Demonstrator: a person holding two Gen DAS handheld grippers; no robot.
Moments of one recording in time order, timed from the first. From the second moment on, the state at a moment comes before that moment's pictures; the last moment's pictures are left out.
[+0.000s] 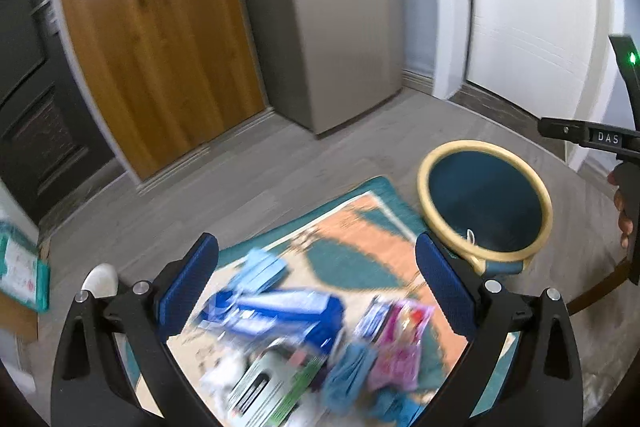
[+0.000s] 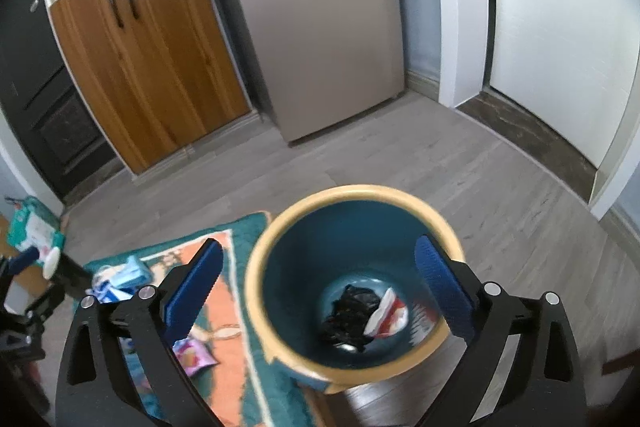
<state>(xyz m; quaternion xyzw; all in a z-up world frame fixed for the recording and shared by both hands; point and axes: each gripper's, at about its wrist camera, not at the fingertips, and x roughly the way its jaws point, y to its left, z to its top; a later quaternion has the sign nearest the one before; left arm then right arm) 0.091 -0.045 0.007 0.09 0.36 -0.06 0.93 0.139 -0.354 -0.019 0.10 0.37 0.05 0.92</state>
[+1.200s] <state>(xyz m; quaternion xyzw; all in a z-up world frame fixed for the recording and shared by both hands) 0.041 0.123 -0.020 0.02 0.40 0.08 0.91 0.109 -0.197 -0.096 0.04 0.49 0.08 0.87</state>
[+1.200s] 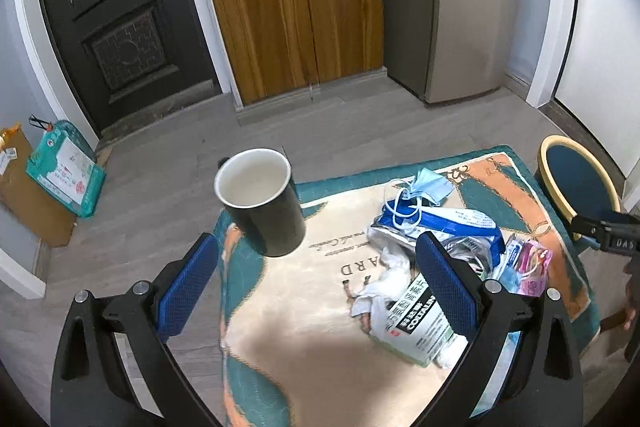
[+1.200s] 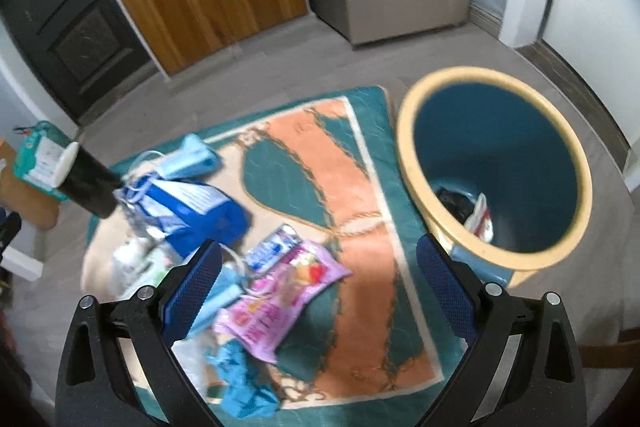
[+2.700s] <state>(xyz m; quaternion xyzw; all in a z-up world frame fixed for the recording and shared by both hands) 0.150 0.064 -0.062 0.10 0.43 0.00 0.90 0.120 -0.169 -0.143 0.07 0.56 0.19 0.80</state>
